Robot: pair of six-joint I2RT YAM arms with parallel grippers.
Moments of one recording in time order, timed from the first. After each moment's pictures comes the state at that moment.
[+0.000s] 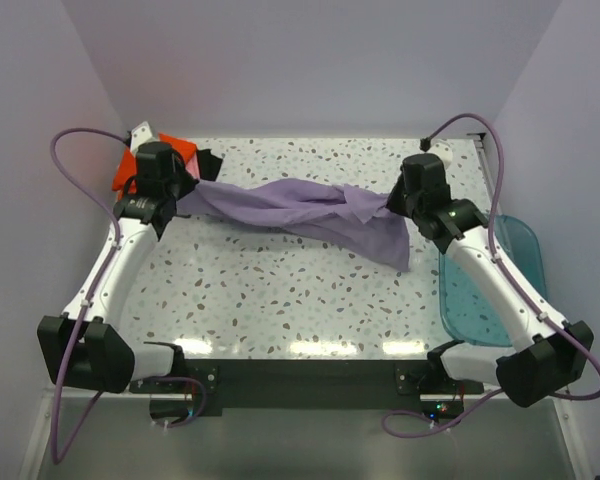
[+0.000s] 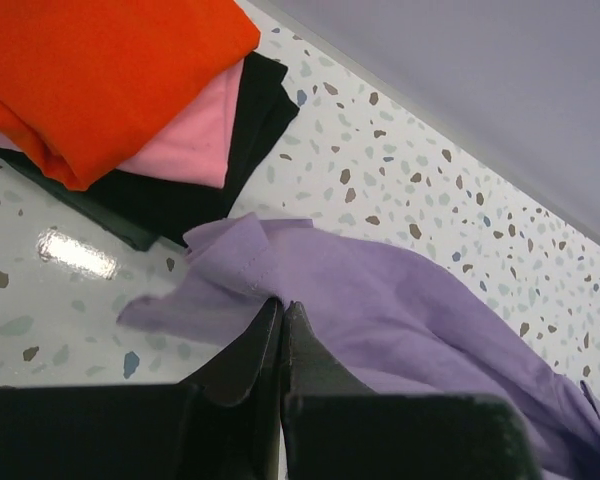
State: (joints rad) left arm -0.12 1.30 1.16 -0.36 -0.25 -0.62; right arm 0.41 1.25 1.21 -0.59 0.35 0.61
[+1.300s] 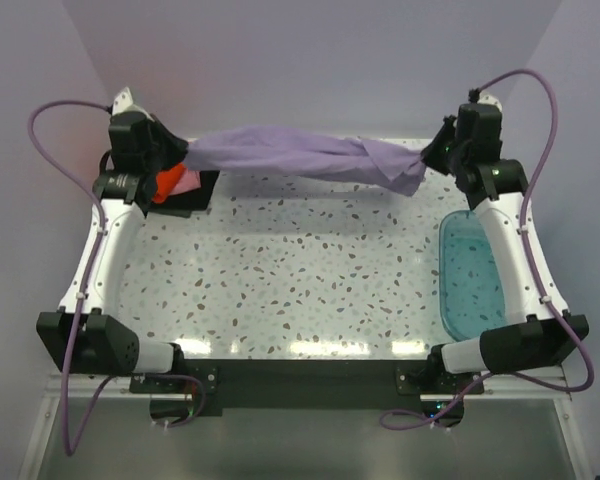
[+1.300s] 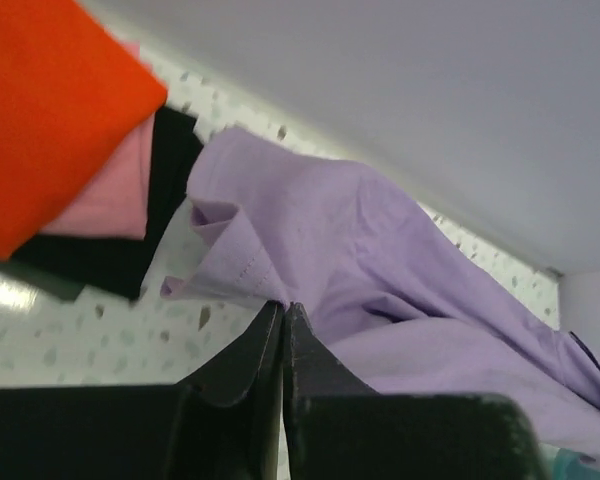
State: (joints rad) left arm -0.03 1.40 1.47 -0.41 -0.02 -0.62; right arm 0.13 1.42 1.67 -0.71 0.15 0.52
